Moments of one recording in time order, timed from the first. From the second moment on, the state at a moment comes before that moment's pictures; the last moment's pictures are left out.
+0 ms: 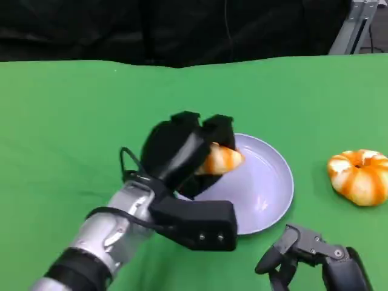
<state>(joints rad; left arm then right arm) -0.59 0.08 -0.51 0.60 0.79 -0.31 0.40 0.43 0.01 0.23 -0.27 -0.33 -0.41 -0.12</state>
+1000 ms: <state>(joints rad) -0.50 0.20 -0.46 0.23 0.63 -0.11 -0.20 0.42 0.00 0.23 -0.26 -0.33 -0.41 -0.13</state>
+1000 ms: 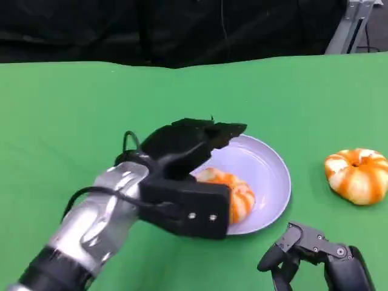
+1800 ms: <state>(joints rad) 0.12 0.14 -0.05 -0.08 0.00 -0.42 -0.16 0.43 0.00 0.21 -0.25 -0.32 -0.43 -0.13</state>
